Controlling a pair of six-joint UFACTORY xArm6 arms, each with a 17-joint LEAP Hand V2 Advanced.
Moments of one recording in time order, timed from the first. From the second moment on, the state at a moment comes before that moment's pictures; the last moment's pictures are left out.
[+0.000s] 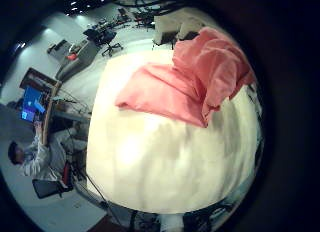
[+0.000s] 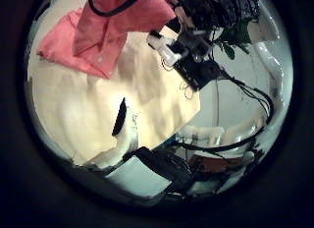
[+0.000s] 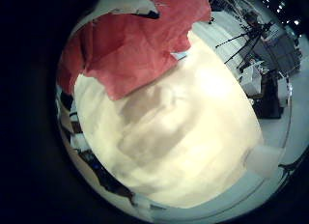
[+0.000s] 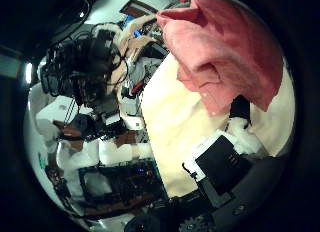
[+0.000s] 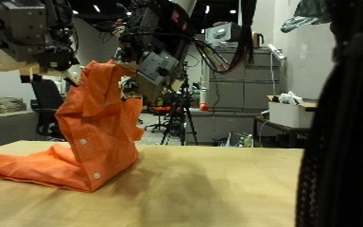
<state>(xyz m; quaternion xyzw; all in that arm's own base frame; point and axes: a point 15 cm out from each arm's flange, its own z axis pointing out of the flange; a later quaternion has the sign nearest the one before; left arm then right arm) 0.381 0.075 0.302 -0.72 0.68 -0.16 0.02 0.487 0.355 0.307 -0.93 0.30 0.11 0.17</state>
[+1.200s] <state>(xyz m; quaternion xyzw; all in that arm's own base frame) 0.413 0.179 0.290 -0.82 0.52 -0.22 0.06 0.496 0.308 0.306 -0.92 0.33 0.13 0.16</state>
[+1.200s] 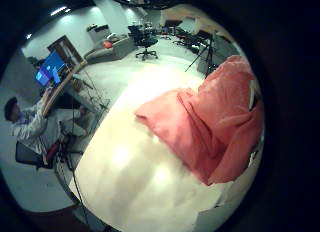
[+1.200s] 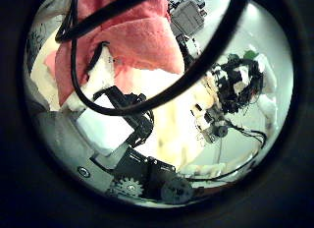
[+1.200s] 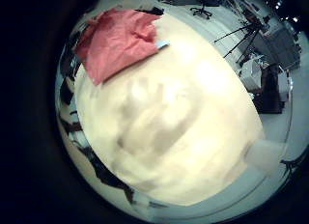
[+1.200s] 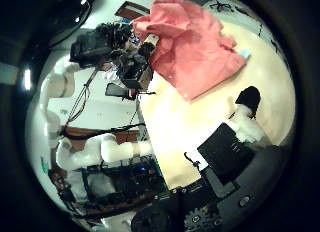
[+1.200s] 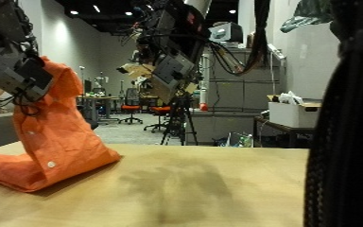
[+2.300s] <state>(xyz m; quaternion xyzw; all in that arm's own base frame) 0.313 0.085 0.346 -0.77 0.62 -0.14 0.07 0.371 0.140 0.411 -0.91 0.39 0.08 -0.09</state>
